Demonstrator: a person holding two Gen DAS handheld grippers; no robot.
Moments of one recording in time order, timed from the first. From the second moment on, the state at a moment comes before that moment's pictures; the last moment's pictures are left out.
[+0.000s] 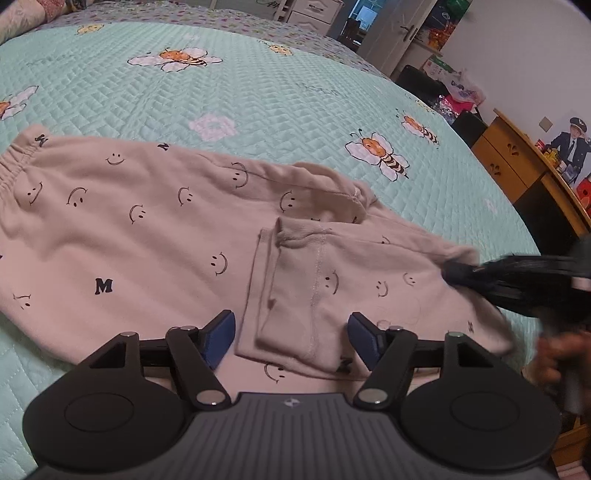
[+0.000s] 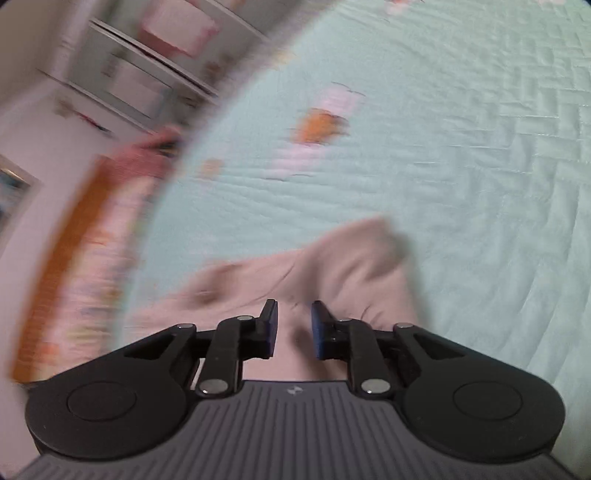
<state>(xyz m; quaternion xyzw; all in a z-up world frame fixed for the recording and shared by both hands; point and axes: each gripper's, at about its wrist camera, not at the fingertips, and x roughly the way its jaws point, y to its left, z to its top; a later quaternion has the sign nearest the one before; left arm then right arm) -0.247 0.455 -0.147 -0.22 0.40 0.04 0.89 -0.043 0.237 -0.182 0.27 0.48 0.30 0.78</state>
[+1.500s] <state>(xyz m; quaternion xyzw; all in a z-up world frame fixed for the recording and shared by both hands) -0.194 0.434 -0.149 -0.23 0.40 -0.04 0.88 0.038 0.457 -0.175 0.21 0.72 0.49 0.44</state>
